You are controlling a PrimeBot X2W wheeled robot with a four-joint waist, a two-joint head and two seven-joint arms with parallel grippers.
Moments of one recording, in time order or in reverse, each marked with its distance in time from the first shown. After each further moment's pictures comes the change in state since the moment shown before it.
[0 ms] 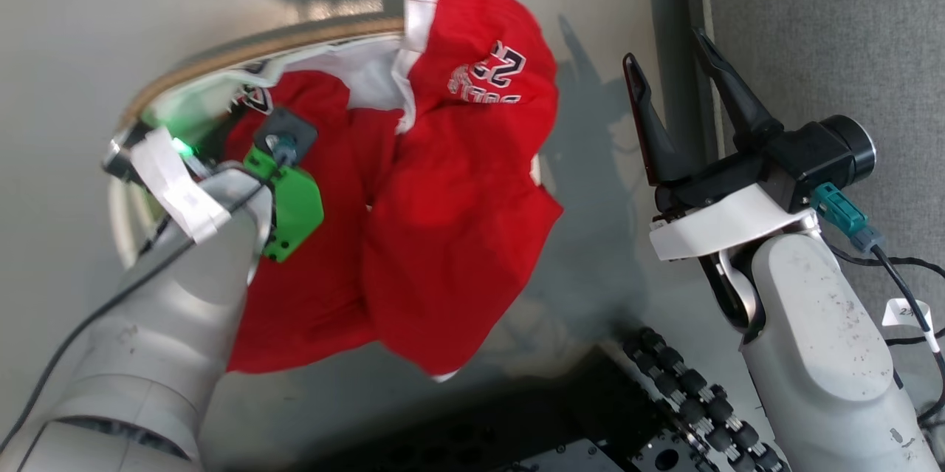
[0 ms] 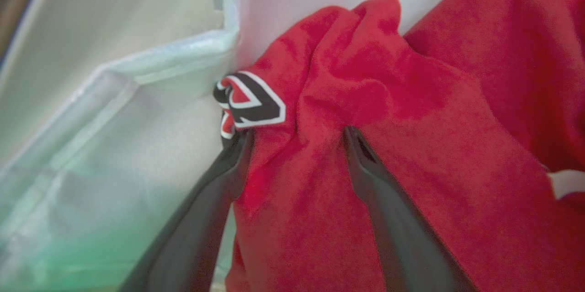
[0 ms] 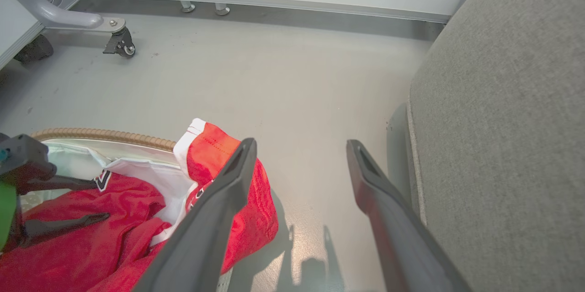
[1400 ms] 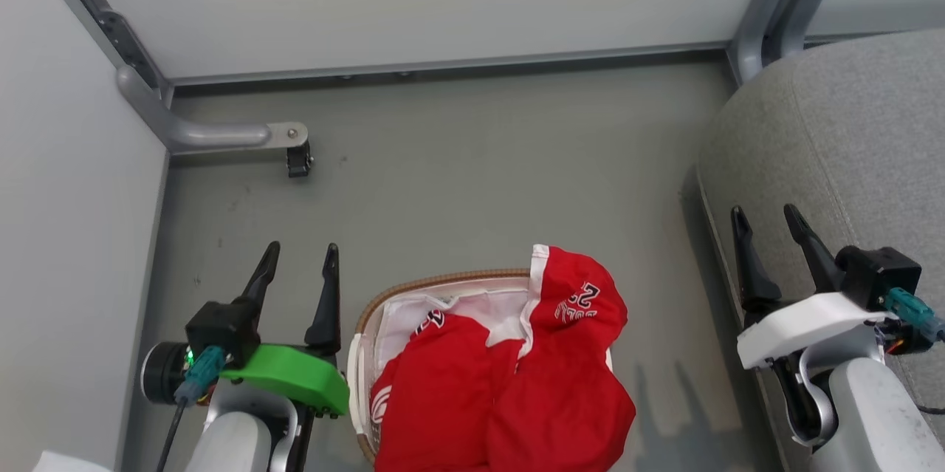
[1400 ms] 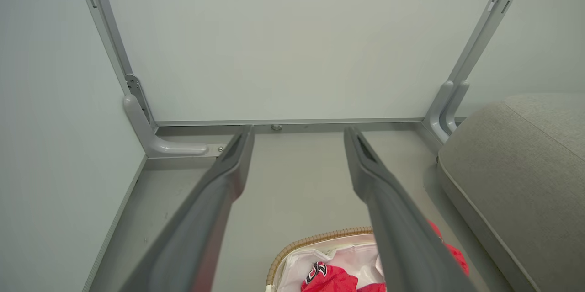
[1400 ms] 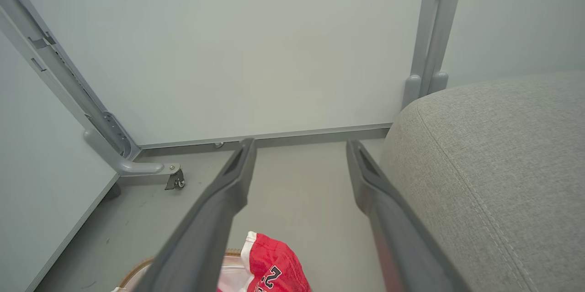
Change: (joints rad) left arm 0.802 0.001 0.333 -1.004 -0.396 0.003 -0.066; right arm 0.287 -0.031 -0.206 0.148 0.169 0.000 0.066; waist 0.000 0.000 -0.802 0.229
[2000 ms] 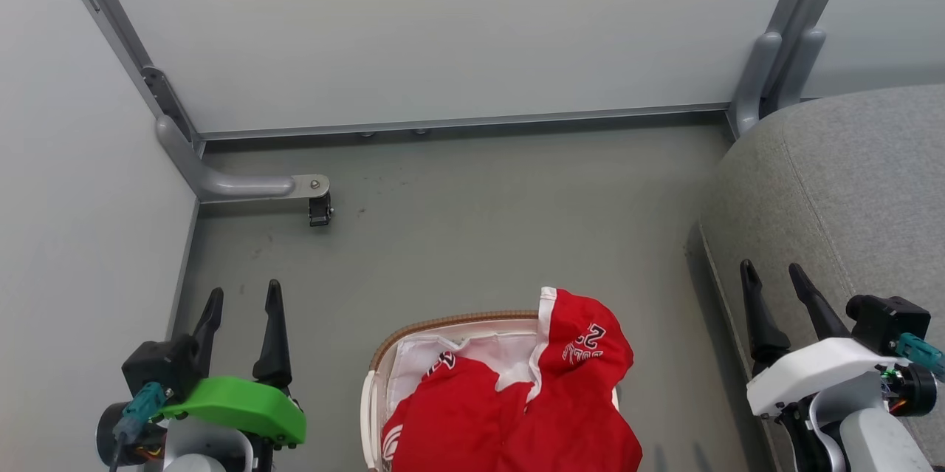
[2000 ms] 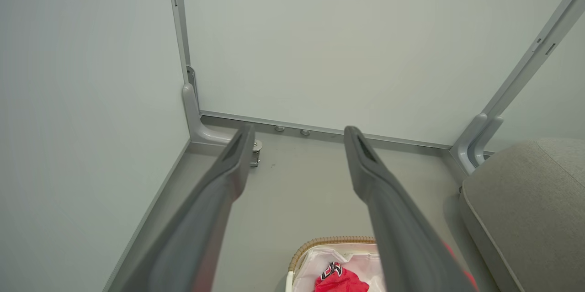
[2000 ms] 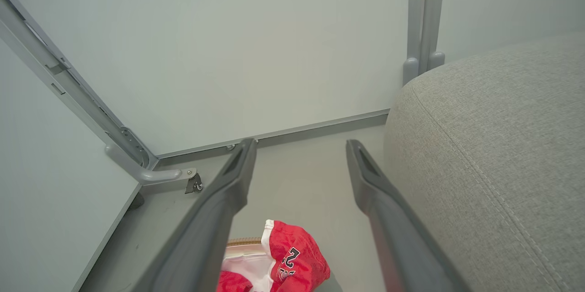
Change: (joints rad) left arm 0.074 0.076 0.007 -0.049 -0.170 0.107 0.040; right arm 0.088 -0.001 -0.009 -0.005 0.116 0.000 0.039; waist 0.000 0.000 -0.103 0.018
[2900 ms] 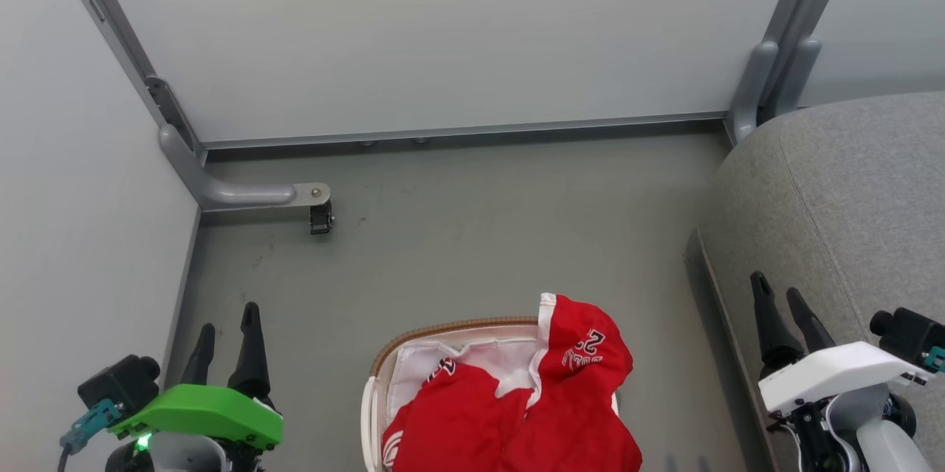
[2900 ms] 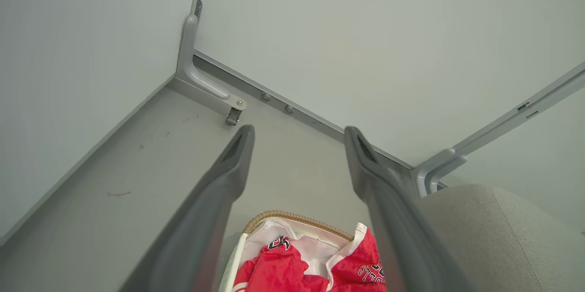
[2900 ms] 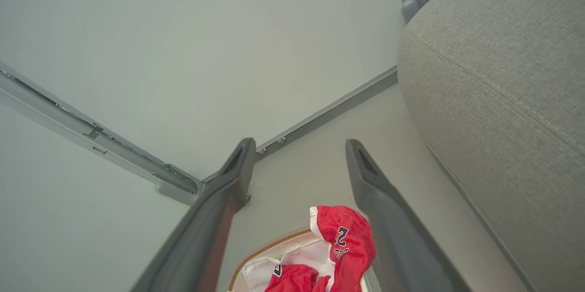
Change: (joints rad) left arm 0.011 -0.072 0.135 0.084 -0.260 -0.085 0.075; right arm 0.012 0.004 -0.008 0.025 0.348 0.000 0.076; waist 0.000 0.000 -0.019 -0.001
